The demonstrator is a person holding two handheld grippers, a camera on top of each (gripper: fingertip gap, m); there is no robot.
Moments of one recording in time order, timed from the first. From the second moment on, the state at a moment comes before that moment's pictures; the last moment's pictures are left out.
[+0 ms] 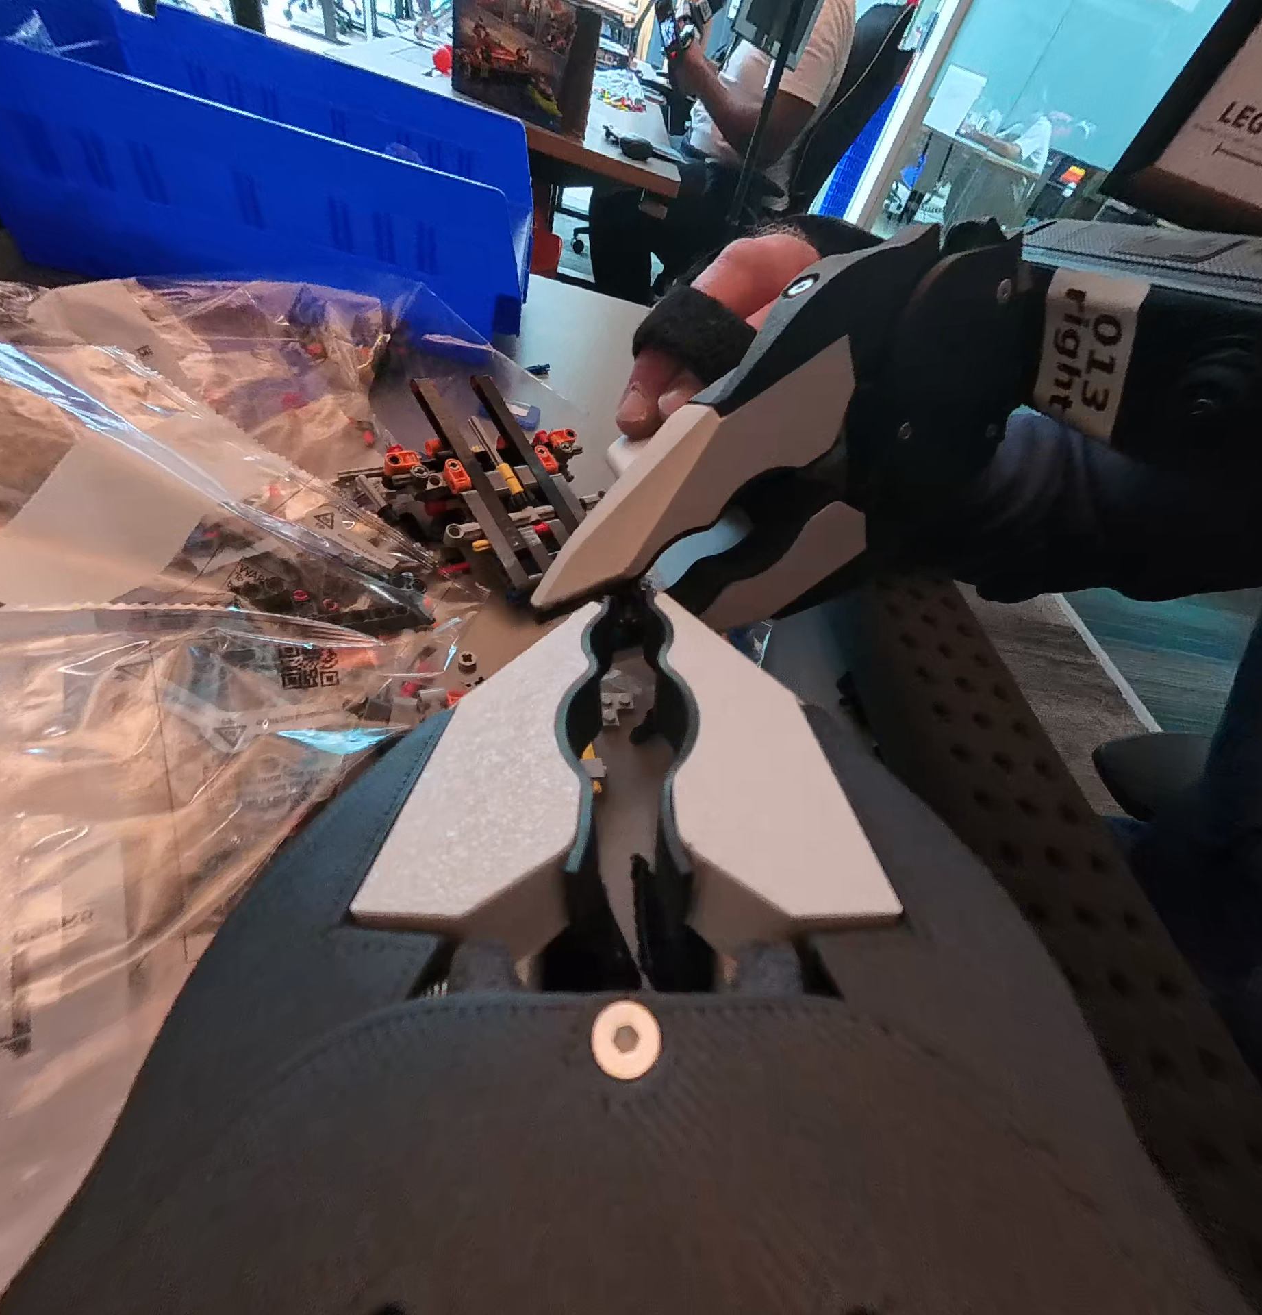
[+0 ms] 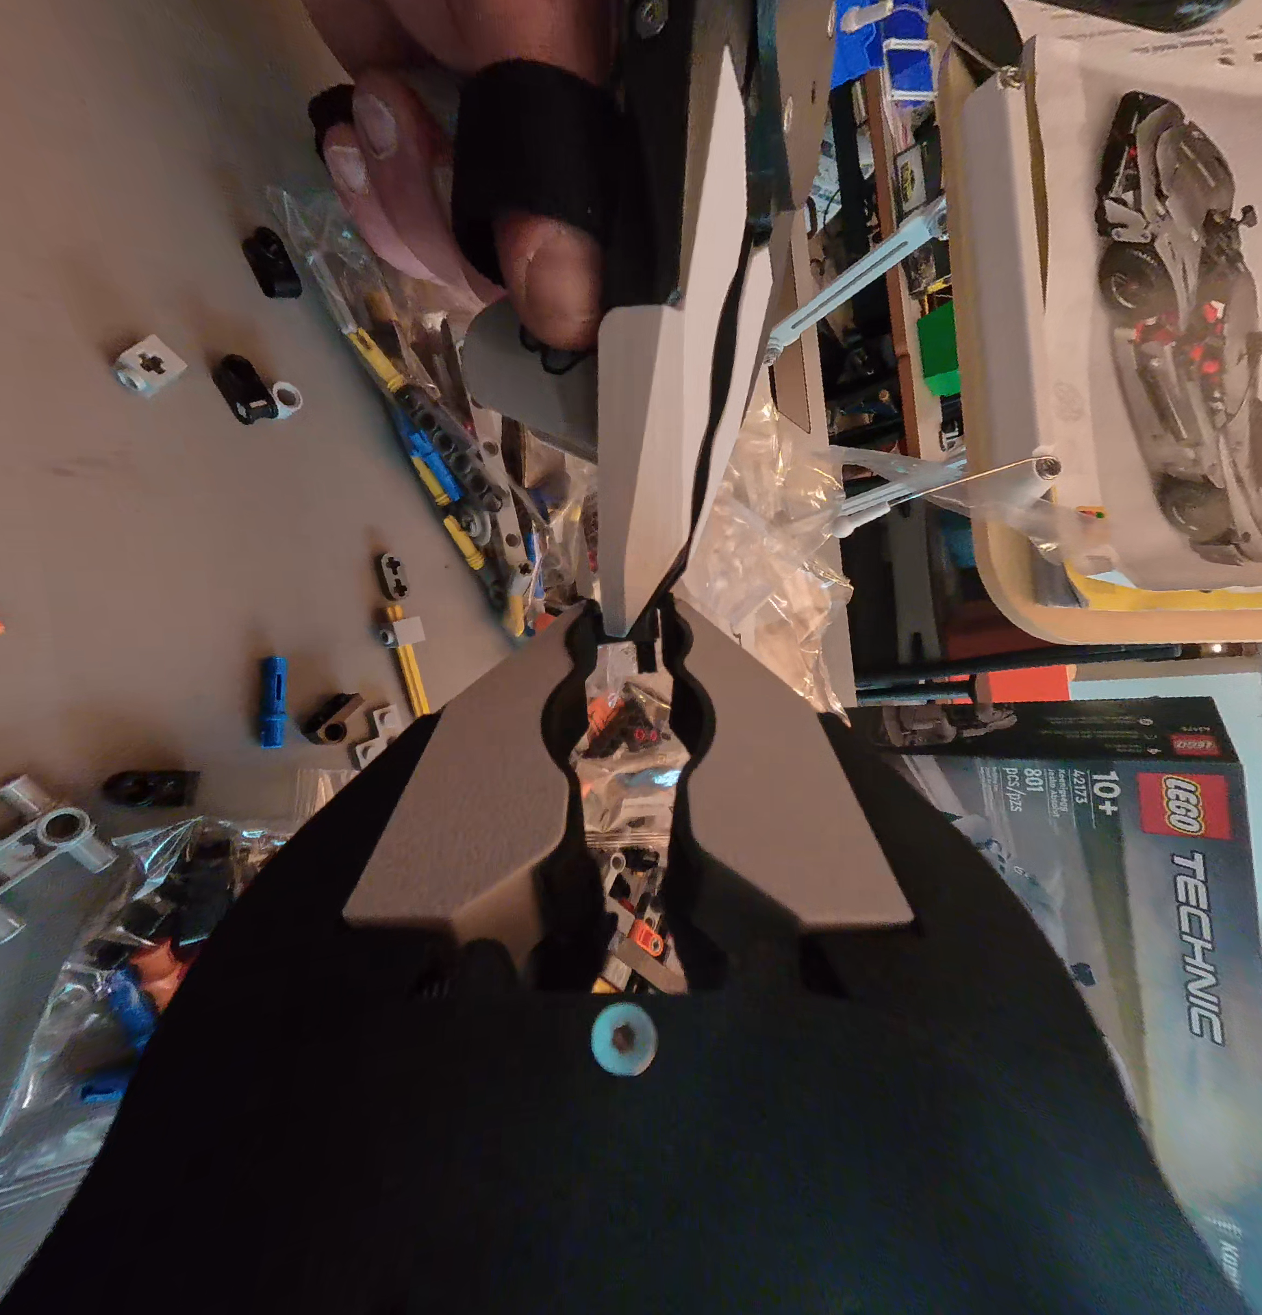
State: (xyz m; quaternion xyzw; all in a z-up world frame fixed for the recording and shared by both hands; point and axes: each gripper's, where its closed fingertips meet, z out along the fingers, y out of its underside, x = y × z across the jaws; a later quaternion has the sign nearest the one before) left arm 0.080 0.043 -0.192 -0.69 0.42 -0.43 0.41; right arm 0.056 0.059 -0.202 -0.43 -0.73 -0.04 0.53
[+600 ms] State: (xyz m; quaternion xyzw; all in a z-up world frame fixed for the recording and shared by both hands) left arm 0.071 0.050 -0.191 -0.69 0.43 -0.39 0.44; right arm 0.066 0.052 -0.189 -0.51 -0.69 0.16 0.50
